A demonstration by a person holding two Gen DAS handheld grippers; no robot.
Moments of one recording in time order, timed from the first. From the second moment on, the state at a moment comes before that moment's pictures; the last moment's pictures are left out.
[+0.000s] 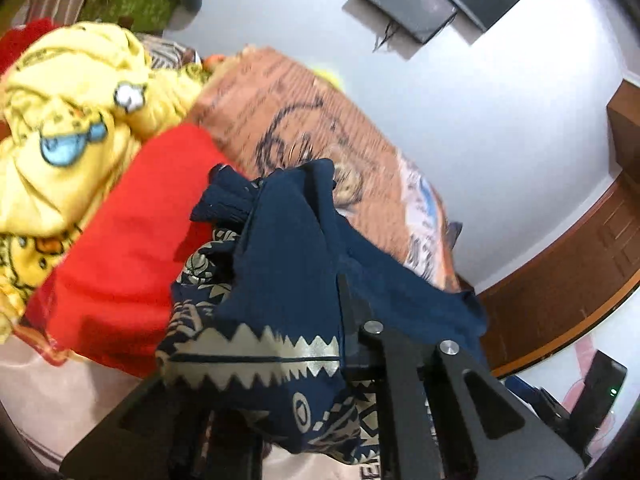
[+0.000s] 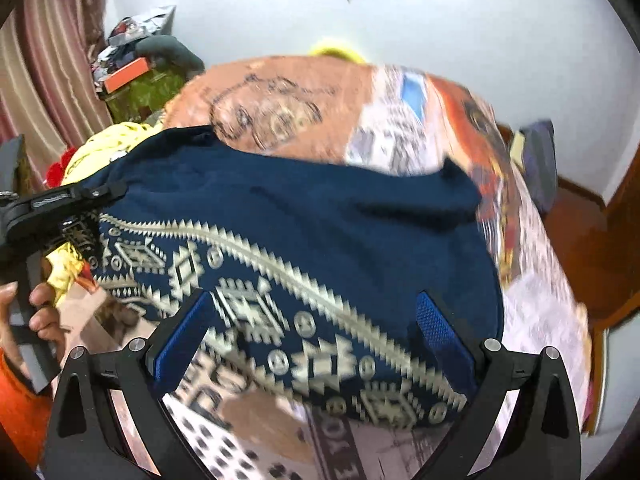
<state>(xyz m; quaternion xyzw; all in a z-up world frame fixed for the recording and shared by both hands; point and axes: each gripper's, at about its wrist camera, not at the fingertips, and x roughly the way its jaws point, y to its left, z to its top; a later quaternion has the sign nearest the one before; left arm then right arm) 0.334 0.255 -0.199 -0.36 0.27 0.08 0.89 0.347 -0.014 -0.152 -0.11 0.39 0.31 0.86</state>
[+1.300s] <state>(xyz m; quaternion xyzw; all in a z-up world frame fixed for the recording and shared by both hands) 0.336 0.209 -0.133 -0.18 0.31 0.07 0.93 0.374 0.030 -0.194 -0.12 0.43 0.34 0.83</state>
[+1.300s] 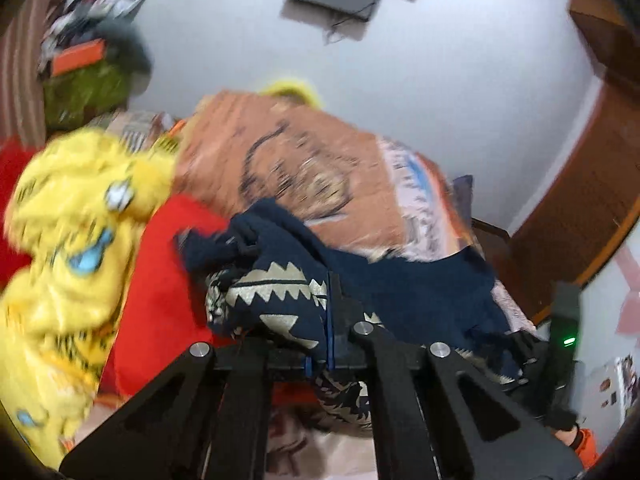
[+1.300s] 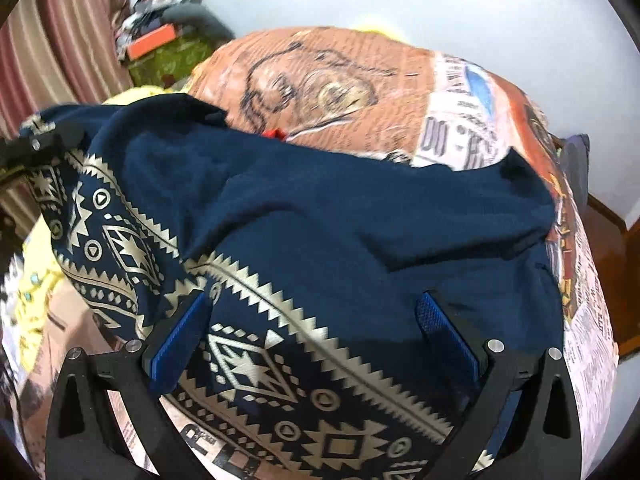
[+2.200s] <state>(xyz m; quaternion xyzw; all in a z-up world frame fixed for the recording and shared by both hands) 0.427 -0.050 -0.194 0.03 0.45 -0.23 0.86 0.388 -0.200 -0.174 -0.04 0.43 0.16 0.89</state>
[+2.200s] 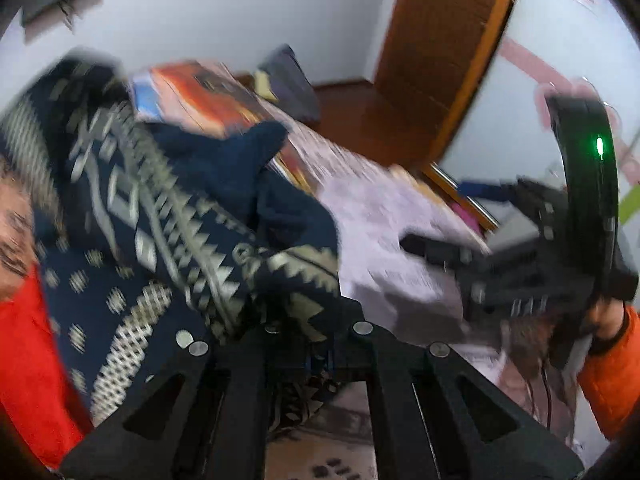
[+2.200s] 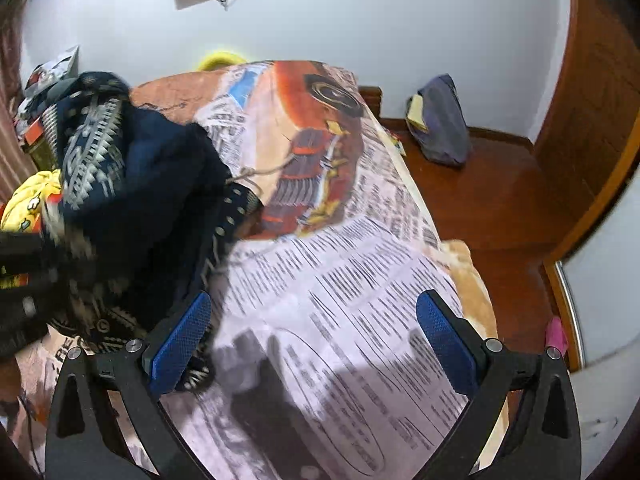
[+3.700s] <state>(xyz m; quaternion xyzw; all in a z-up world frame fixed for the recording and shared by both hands) 0.374 0.119 -0.167 -0.05 0.42 -0.03 0.90 0.398 -0.036 -0.162 -0.11 0.43 0.29 0.85</state>
